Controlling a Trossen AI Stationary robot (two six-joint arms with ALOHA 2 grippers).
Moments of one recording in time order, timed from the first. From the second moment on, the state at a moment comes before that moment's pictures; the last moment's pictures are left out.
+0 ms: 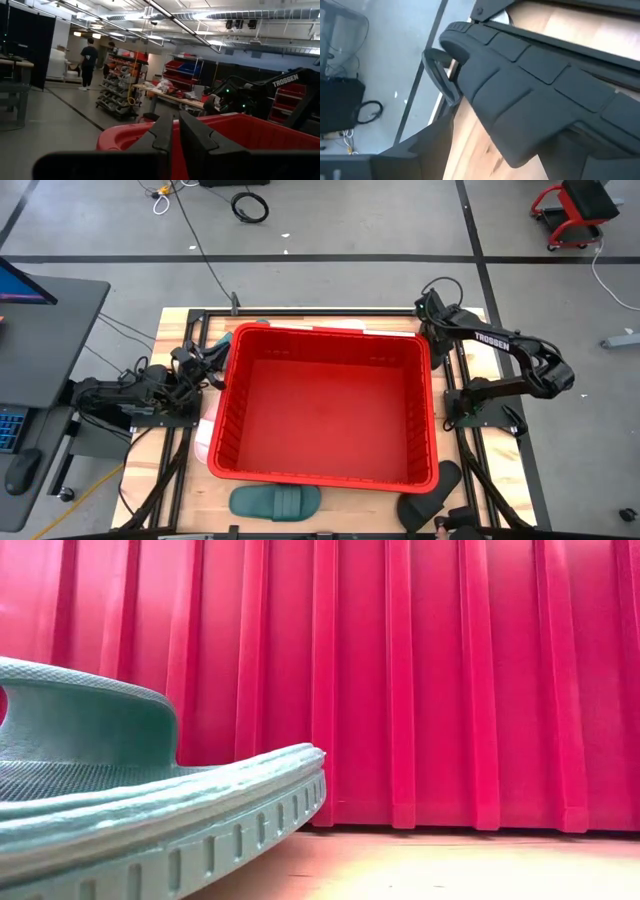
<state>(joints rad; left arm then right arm) -0.04 0.01 0.02 0.35 -0.75 -0.04 -0.97 1.27 0.69 -0.49 0.44 1.73</state>
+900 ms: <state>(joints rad) -0.04 0.01 0.02 0.35 -0.75 -0.04 -0.96 1.18 0.69 -0.49 0.62 1.65</state>
